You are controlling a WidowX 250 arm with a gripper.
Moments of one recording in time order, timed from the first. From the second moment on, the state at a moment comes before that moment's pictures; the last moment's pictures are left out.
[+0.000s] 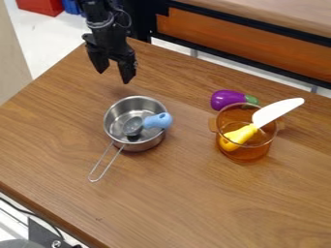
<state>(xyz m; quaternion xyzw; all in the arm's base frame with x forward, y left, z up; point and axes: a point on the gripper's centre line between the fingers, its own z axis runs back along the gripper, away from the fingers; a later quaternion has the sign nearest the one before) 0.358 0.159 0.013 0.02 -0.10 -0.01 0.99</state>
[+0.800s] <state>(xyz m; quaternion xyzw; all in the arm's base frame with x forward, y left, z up) 0.355 0.123 0.055 -0.04 -0.10 -0.04 0.99</state>
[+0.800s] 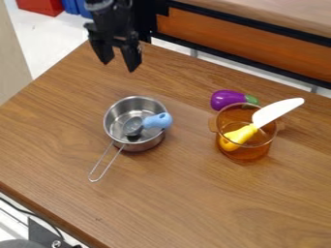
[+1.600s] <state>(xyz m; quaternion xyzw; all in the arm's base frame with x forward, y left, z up) 0.352 -0.046 0.072 -0.09 -0.08 -0.21 0.97</state>
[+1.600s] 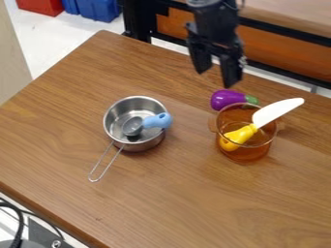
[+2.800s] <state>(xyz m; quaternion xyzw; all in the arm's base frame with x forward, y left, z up) 0.342 -0.080 0.008 -0.06 -0.05 -0.25 0.97</state>
